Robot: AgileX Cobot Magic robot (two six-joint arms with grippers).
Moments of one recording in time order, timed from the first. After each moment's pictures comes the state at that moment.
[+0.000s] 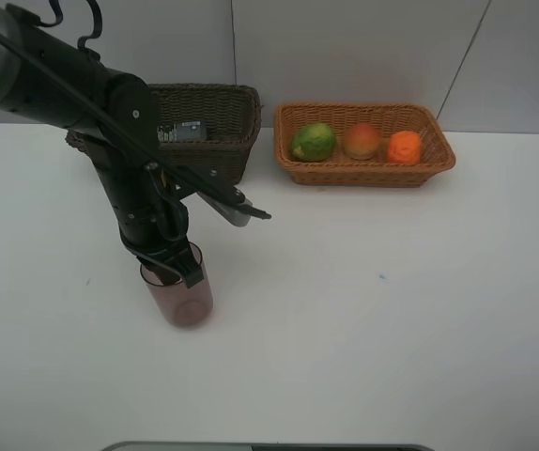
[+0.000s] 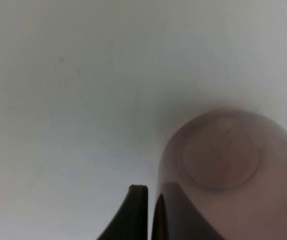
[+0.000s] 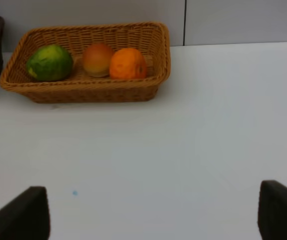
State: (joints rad) left arm -0.59 1.91 -1.05 -0.07 0.71 0.32; right arm -0.03 -0.01 -0.53 0.02 1.06 -0.03
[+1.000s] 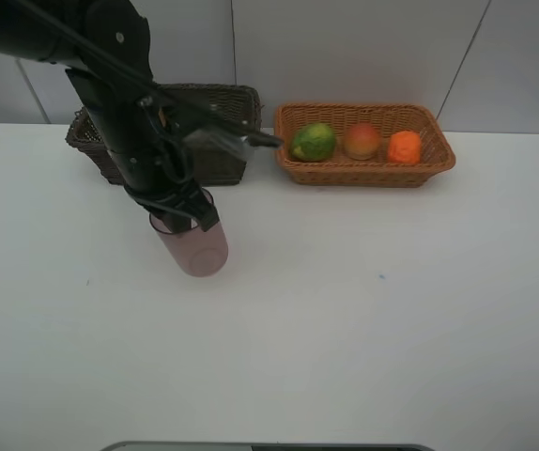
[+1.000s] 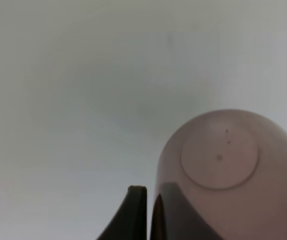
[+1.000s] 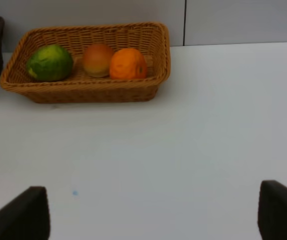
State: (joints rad) left arm -0.59 1.81 -1.20 -0.01 0.81 0.15; right arm -0.03 -0.01 -0.53 0.02 1.06 -0.03
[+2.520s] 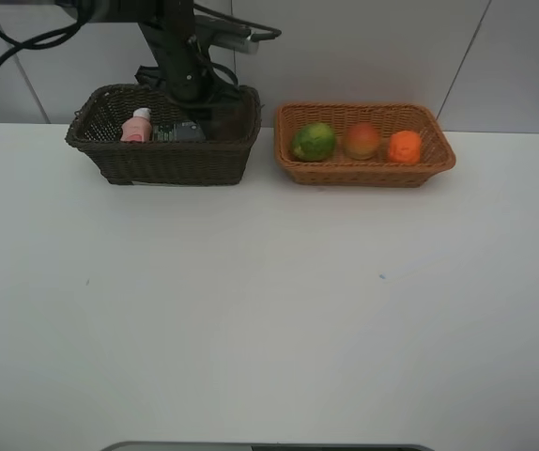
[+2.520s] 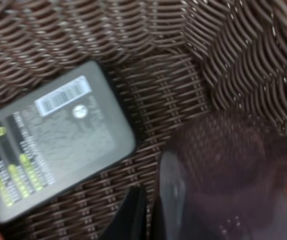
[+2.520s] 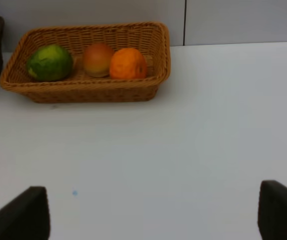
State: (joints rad) left arm -0.43 2.29 -1.91 0.17 0.74 -0.14; right arm -0.03 -0.01 -0.53 0.02 1.06 -0.03
